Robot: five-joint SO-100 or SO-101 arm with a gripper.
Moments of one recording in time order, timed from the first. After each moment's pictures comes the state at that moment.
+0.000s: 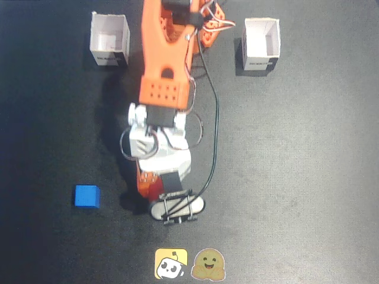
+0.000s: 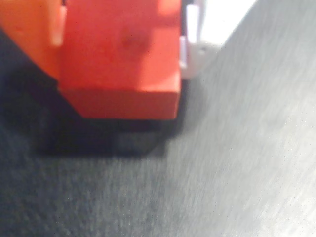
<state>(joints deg) 4.1 86.2 108.8 46.5 67.9</state>
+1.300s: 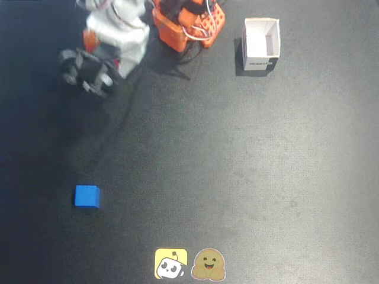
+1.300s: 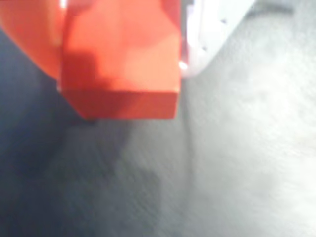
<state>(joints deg) 37.4 140.4 125.4 83.8 72.0</state>
